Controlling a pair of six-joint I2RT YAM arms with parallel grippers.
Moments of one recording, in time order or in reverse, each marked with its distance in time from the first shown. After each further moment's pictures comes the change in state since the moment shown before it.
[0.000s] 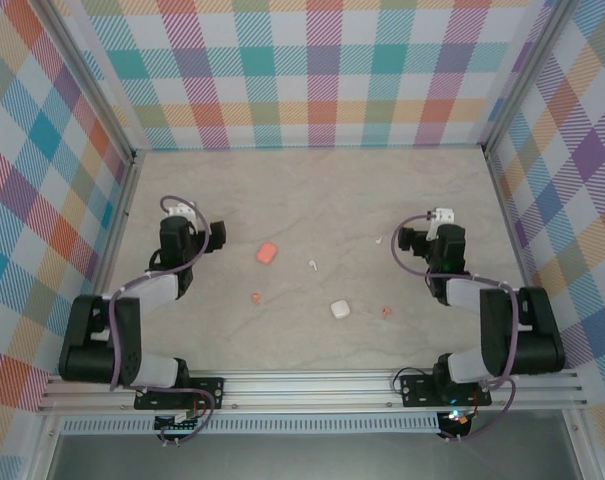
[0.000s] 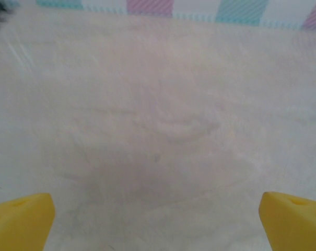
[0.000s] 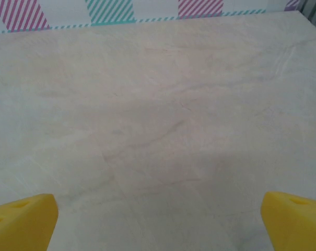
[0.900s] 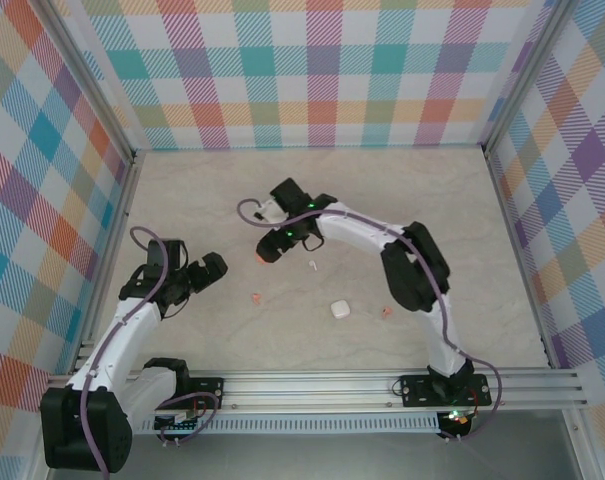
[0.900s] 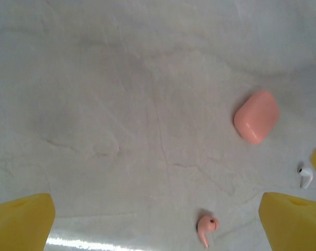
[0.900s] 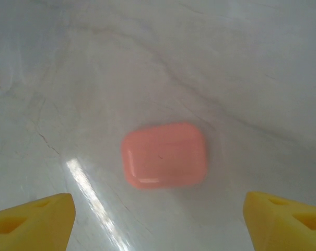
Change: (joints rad) left arm 0.000 -0.412 0.011 -0.895 0.266 -0.481; right arm 0.738 0.785 1.321 -1.142 -0.281 -0.188
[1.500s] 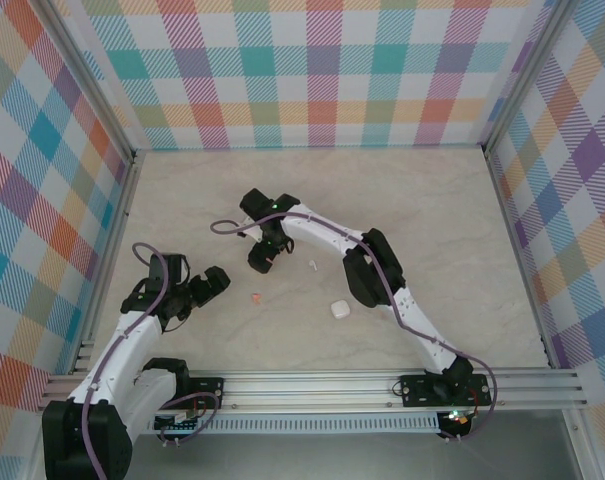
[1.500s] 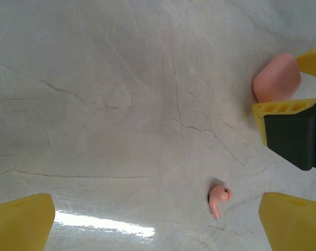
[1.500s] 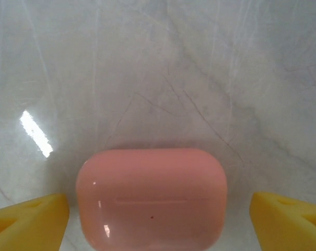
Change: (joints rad) left arm 0.000 -0.067 -0.101 -0.006 0.055 -0.044; right arm 0.073 0.348 0.488 -0.384 0.219 -0.128
